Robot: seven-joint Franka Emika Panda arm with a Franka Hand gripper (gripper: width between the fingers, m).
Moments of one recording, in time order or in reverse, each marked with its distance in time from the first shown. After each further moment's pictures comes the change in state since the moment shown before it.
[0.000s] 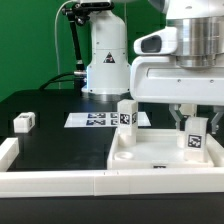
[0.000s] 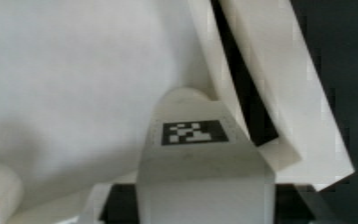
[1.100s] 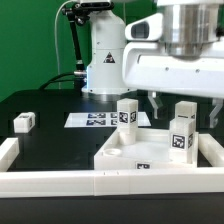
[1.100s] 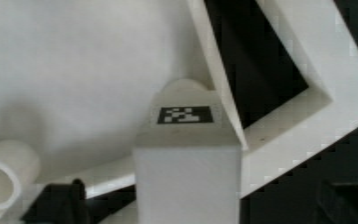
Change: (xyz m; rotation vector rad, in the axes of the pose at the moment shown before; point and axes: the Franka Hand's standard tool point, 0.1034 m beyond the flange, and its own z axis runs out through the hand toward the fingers) arm 0.005 0.010 -0.032 -0.004 0.012 -0.028
